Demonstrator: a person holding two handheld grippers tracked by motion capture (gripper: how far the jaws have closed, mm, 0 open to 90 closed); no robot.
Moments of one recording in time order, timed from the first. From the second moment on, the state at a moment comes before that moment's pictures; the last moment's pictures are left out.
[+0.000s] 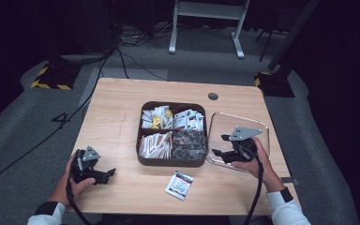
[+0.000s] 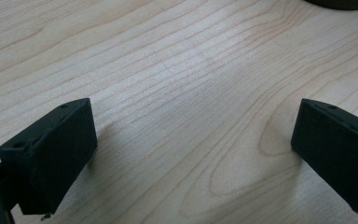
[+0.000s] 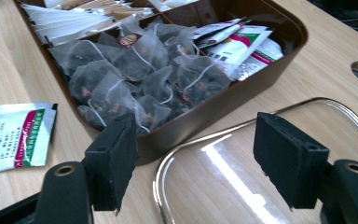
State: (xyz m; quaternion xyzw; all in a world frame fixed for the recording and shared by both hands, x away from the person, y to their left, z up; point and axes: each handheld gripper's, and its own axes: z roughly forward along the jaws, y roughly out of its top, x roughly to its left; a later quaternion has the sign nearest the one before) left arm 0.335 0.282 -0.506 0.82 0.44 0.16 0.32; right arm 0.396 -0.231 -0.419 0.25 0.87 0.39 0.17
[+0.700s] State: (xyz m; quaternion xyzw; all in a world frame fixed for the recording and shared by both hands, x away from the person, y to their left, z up) left arm 0.335 0.282 -0.506 0.82 0.44 0.16 0.32; right arm 0.426 -0.279 -0.429 0.32 0.85 0.36 0.22
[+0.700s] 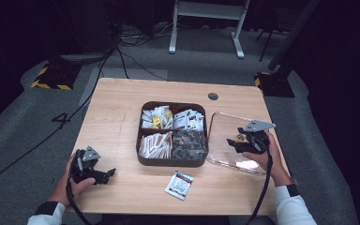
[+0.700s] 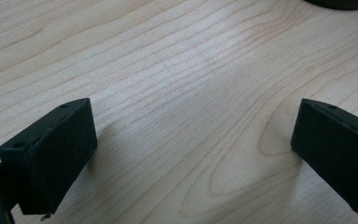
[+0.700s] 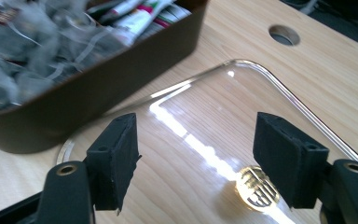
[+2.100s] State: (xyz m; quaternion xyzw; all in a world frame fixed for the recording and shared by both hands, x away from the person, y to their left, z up) left arm 0.335 0.282 -0.506 0.82 0.44 0.16 0.32; right arm 0.473 -0.318 -0.492 0.42 0.82 0.35 0.18
